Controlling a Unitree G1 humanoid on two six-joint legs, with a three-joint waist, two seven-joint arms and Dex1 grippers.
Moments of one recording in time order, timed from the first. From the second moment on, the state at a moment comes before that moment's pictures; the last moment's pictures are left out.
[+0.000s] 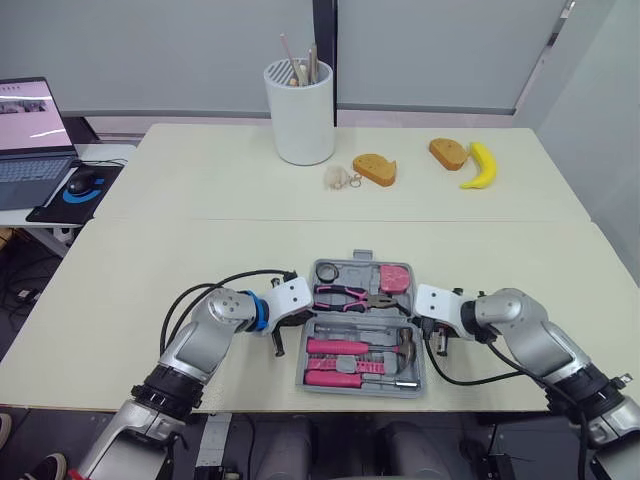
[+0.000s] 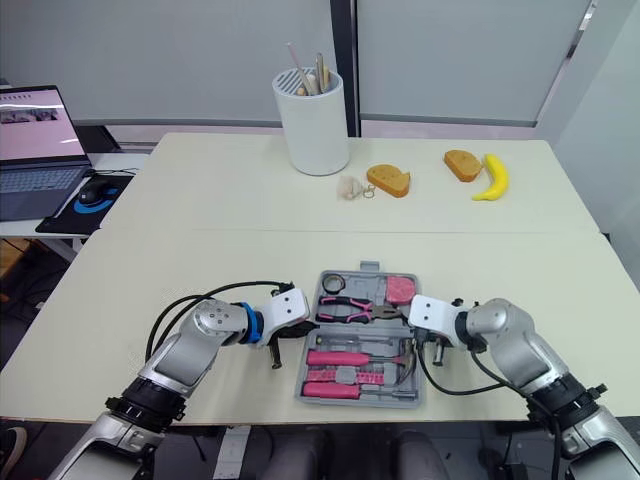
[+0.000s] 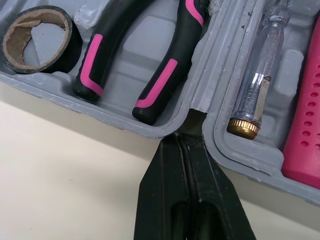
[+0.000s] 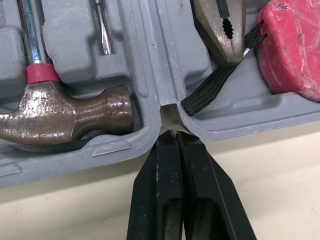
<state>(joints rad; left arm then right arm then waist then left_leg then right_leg) -0.37 0.54 -0.34 0.08 0.13 0.36 -1.00 -0.36 -0.68 0.41 -0.07 -0.18 0.47 1.01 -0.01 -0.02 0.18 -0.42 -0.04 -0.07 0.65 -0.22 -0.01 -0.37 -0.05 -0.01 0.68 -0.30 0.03</state>
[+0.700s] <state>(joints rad) -0.30 0.60 -0.34 -0.01 0.13 0.38 -1.04 -0.29 -0.69 0.39 -0.15 -0.17 0.52 1.02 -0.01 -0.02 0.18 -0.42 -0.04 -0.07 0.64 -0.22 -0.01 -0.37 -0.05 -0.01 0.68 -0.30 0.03</state>
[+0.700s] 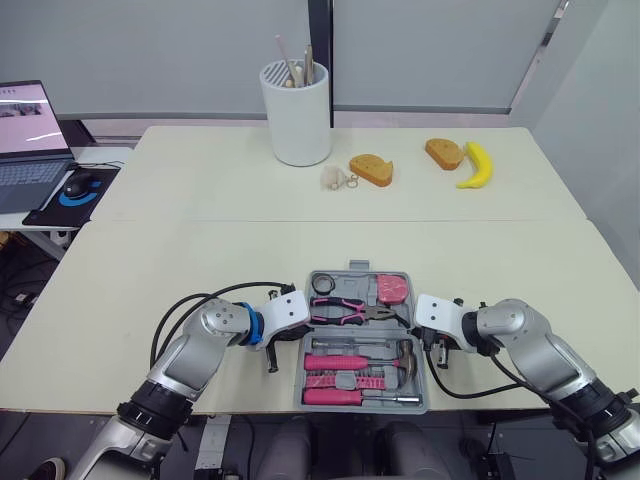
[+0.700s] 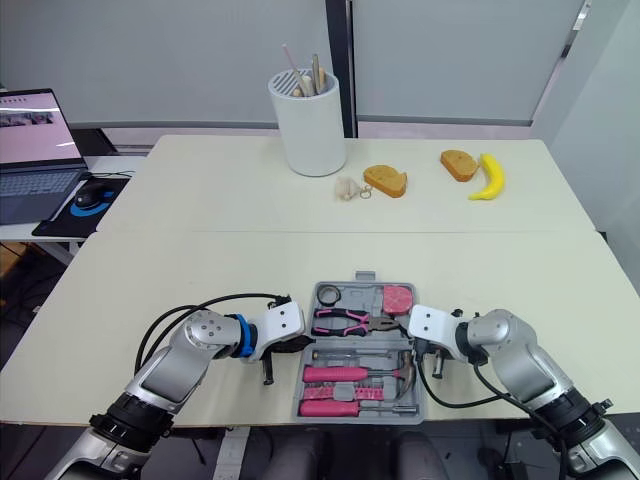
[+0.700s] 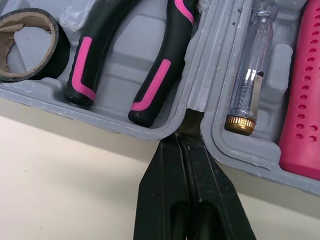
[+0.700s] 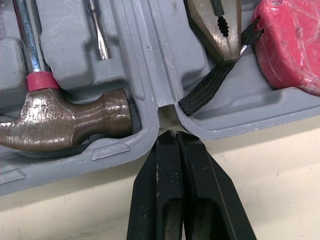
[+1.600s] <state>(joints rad) -0.10 0.80 -0.10 -0.25 -0.22 0.31 -1.17 -0.29 -0.61 -0.20 -0.13 0.35 0.96 0.92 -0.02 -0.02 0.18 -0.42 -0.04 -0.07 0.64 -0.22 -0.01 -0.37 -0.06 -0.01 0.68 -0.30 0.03</state>
